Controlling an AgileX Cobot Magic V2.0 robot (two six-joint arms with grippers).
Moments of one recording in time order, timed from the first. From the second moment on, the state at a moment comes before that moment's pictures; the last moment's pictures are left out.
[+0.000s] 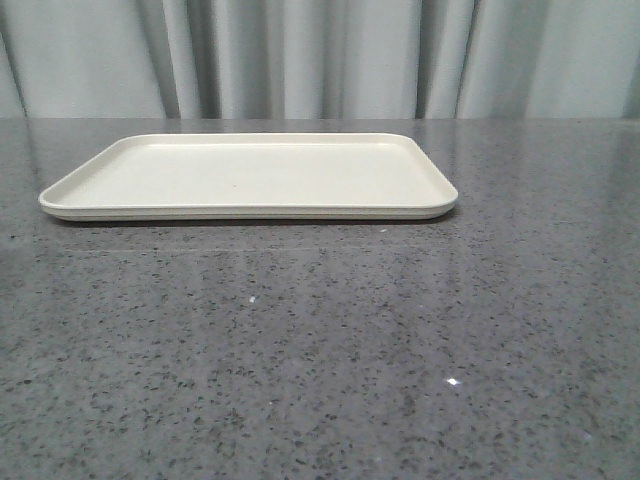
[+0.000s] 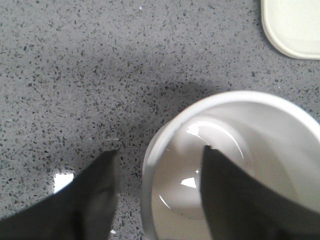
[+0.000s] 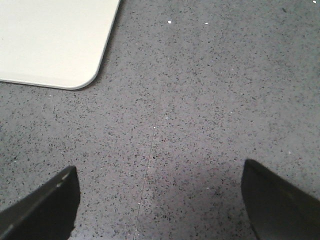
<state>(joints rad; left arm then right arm) -0.04 1.03 -0.87 -0.08 1.01 -0.14 0.11 0.67 -0.89 0.17 0.99 -0.05</state>
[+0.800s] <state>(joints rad) -0.11 1.07 -1.12 -0.20 0.98 -0.14 0.11 0.67 -0.89 0.17 0.99 -0.05</state>
